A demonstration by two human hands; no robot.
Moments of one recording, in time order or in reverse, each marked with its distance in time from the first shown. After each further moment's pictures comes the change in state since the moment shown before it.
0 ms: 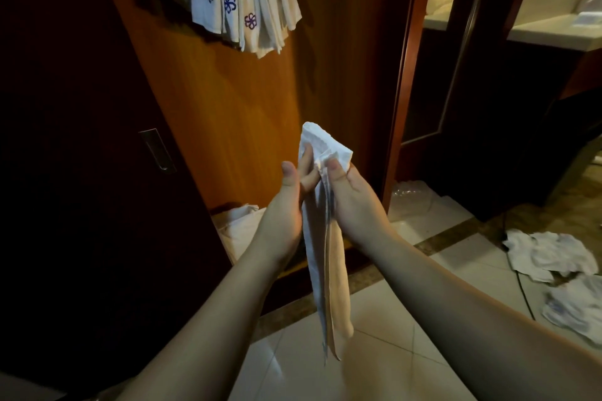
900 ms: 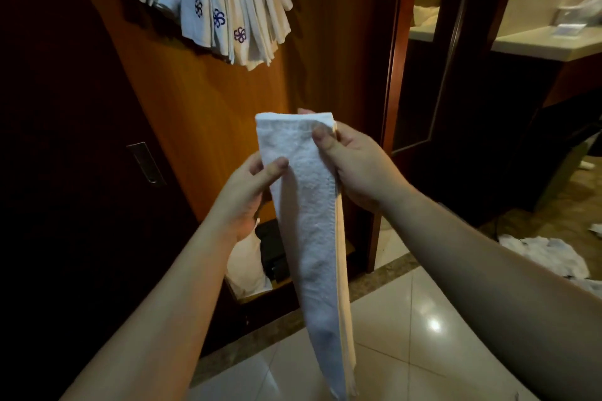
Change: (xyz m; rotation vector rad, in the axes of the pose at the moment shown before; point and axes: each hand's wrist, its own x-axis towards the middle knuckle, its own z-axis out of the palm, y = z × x) left_hand 0.047 0.009 -0.049 -0.060 0.115 -0.003; right_hand 0.039 -0.053 -0.039 0.163 -0.191 -0.111
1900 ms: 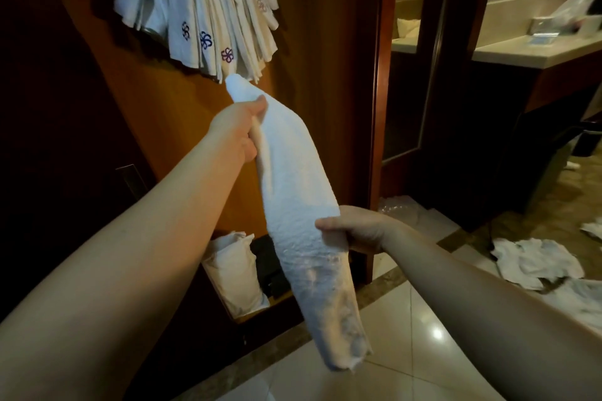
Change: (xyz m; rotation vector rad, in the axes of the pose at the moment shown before) left_hand 0.090 0.099 0.027 -0.117 0.361 -0.306; right_hand -0.008 0.088 -0.042 0.076 -0.271 0.544
